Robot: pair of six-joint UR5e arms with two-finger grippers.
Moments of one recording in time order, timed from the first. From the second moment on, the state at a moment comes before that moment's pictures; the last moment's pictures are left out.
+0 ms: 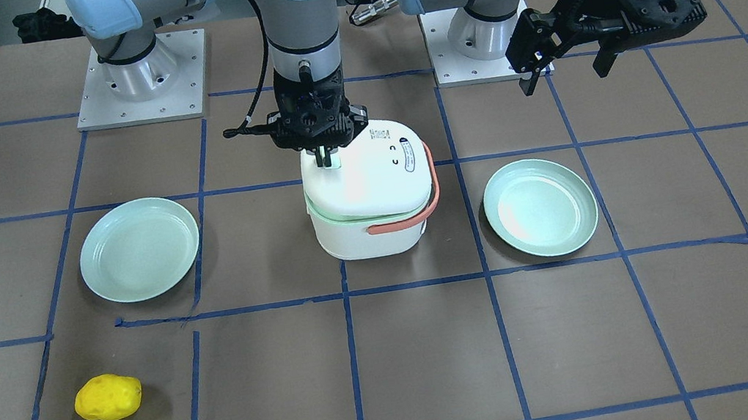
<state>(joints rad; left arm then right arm) -1.50 -1.53 -1.50 -1.68 1.58 -0.08 2.05 -1.43 1.65 -1.83 -1.59 0.54</state>
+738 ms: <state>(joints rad) -1.50 -1.53 -1.50 -1.68 1.58 -0.08 1.86 -1.47 1.51 -1.71 -1.59 0.35</state>
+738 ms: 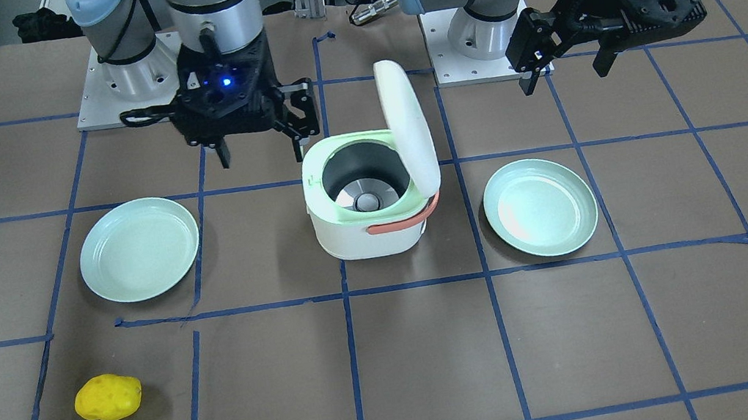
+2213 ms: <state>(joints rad) -1.50 -1.53 -1.50 -1.68 1.58 -0.08 1.56 -1.48 1.36 -1.56 -1.55 -0.04</state>
